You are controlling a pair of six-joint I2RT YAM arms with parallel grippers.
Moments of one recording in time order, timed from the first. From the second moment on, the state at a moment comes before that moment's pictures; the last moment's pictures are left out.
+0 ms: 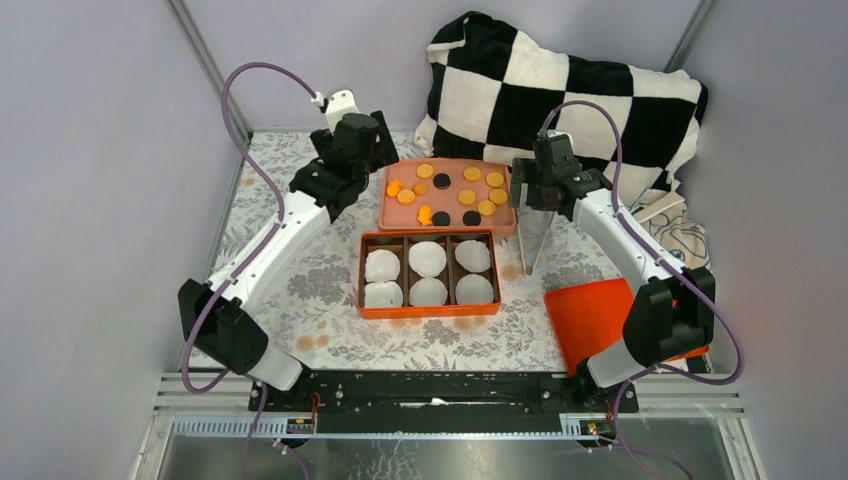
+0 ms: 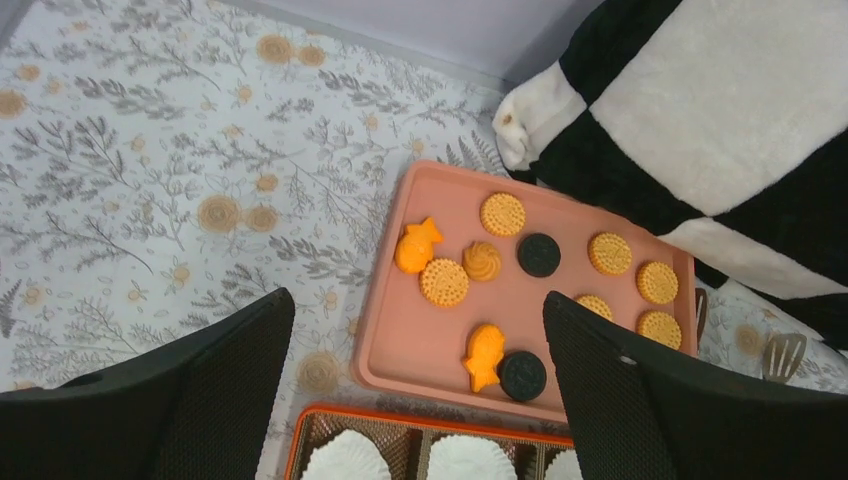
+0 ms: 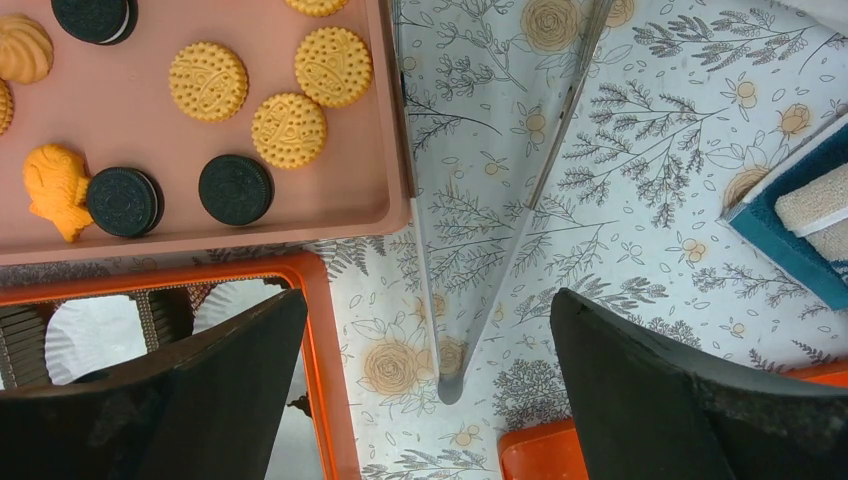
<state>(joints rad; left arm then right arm) -0.48 1.52 1.51 -0.46 -0.54 -0.50 0.31 1.54 1.31 -0.64 0.23 0.31</state>
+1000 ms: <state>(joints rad) -0.57 1.29 1.06 -0.36 -0.42 -0.58 0.31 1.59 0.96 -0.51 0.24 0.44</state>
